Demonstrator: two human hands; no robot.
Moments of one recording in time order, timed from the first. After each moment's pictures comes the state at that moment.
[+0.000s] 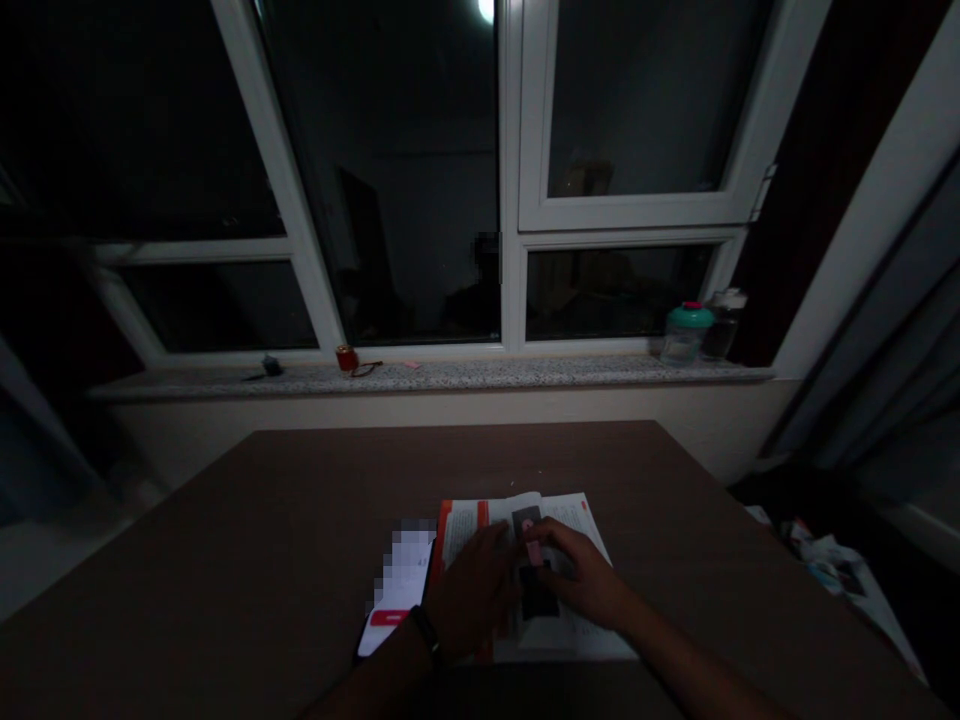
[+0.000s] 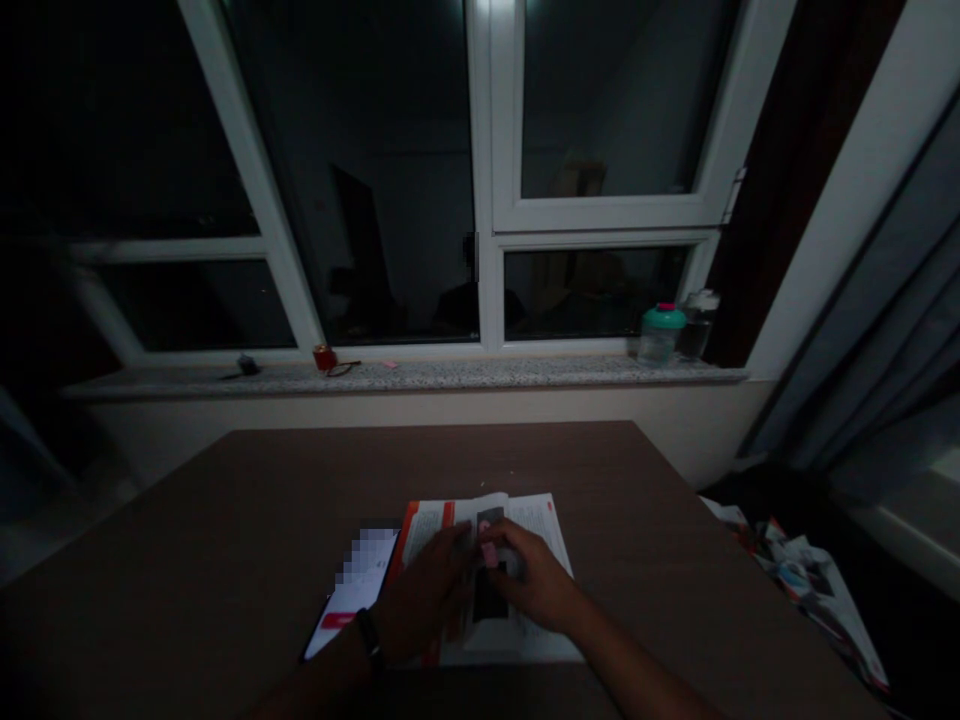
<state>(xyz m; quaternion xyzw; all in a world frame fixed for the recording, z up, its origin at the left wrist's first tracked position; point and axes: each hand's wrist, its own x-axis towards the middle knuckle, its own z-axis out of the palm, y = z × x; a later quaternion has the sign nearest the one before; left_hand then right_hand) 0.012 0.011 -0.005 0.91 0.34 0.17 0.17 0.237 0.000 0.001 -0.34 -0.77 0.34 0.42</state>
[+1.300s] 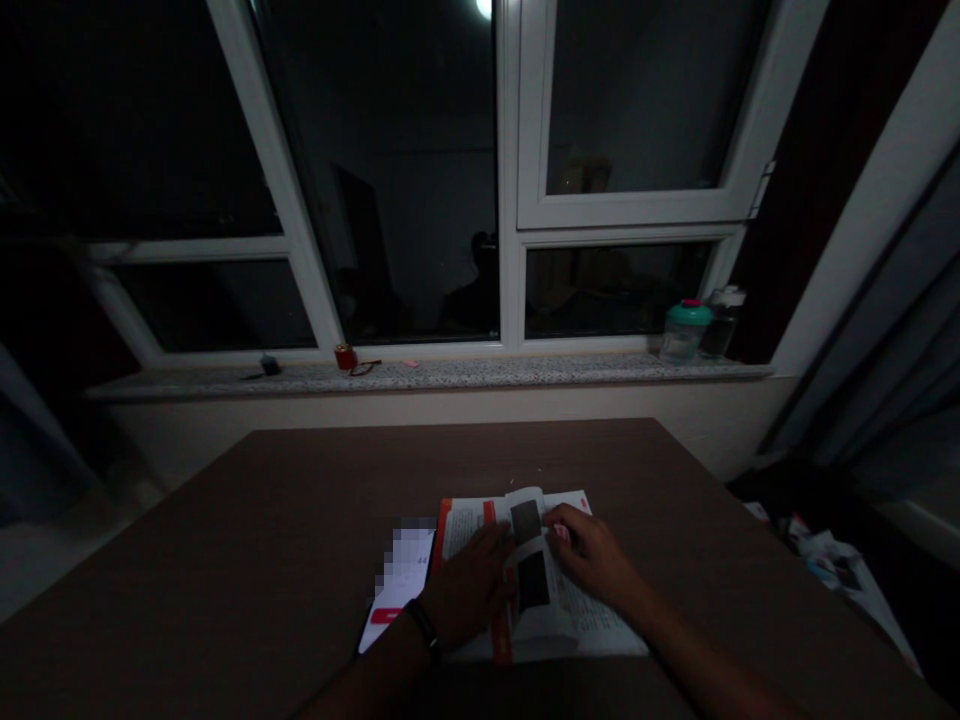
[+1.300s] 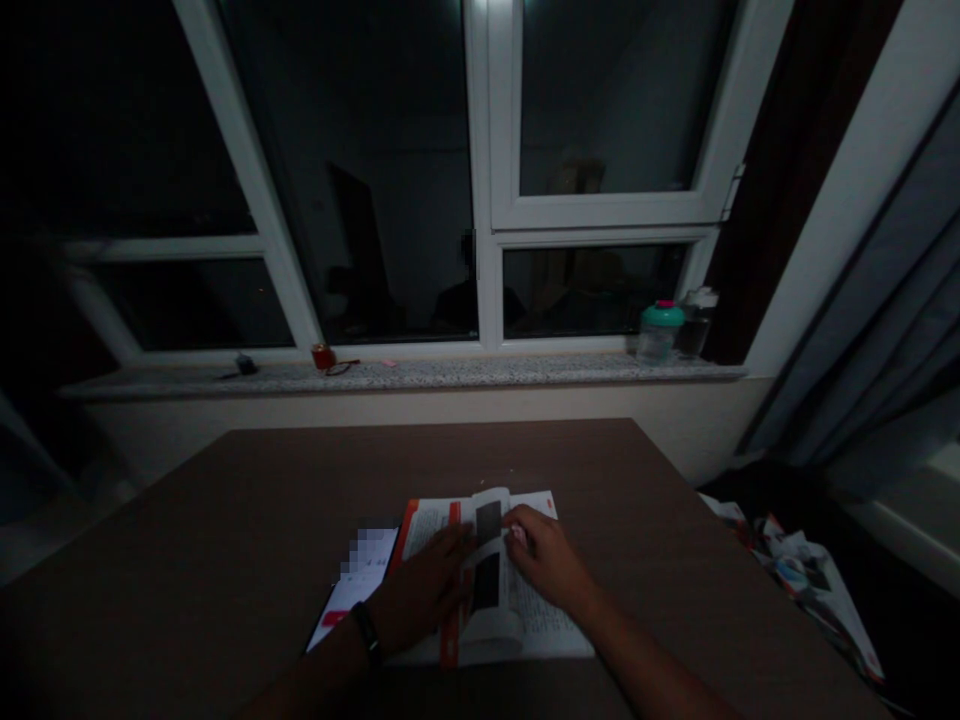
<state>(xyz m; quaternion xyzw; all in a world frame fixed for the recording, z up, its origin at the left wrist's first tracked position) 0.009 0.015 -0.006 0.91 0.35 0.15 0.16 0.252 0.012 -0.005 -0.45 -0.78 0.18 0.40</state>
